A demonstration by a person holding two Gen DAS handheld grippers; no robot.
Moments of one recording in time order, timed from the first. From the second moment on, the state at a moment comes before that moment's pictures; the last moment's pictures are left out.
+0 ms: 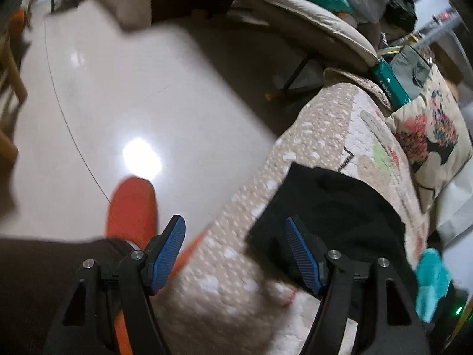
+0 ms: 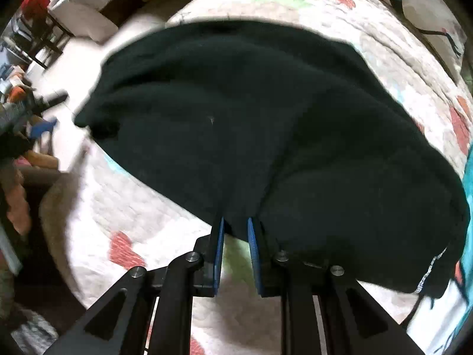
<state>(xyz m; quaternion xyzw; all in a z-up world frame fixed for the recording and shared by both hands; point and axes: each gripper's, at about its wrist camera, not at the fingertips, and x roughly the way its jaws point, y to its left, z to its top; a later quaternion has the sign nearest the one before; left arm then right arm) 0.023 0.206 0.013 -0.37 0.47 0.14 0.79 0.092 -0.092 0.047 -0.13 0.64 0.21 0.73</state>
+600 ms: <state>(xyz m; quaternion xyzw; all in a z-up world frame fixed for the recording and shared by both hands) 0.064 0.187 -0.021 -0.33 0.51 0.18 0.78 0.187 0.001 0.027 -0.15 0.60 0.23 0.75</state>
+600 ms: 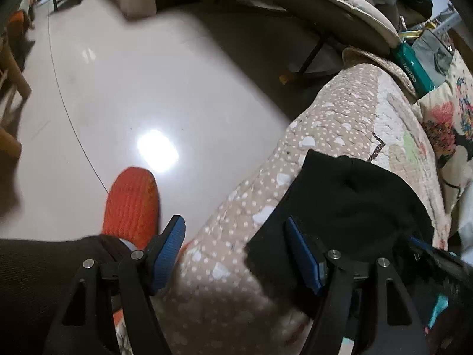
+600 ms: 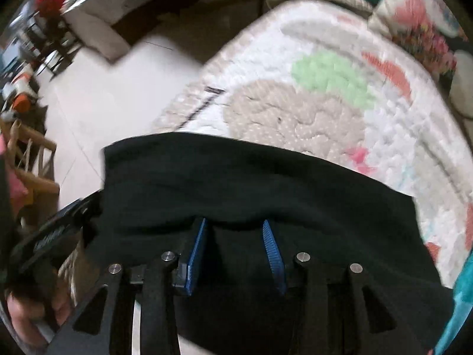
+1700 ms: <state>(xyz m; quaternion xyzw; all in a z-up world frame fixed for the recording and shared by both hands) 0.063 0.215 -0.004 -0.36 0.48 0.23 0.77 0.290 -0.151 0.052 -0.12 0.53 0.01 0.84</state>
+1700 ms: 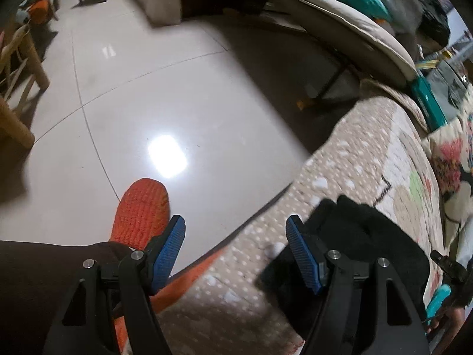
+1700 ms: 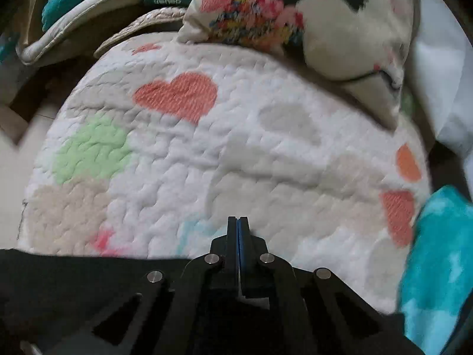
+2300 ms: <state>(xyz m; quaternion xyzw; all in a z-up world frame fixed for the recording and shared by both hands) 0.037 0.273 0.017 -0.44 0.42 0.26 0.75 0.086 0.030 0.029 -0.18 0.49 0.36 0.77</state>
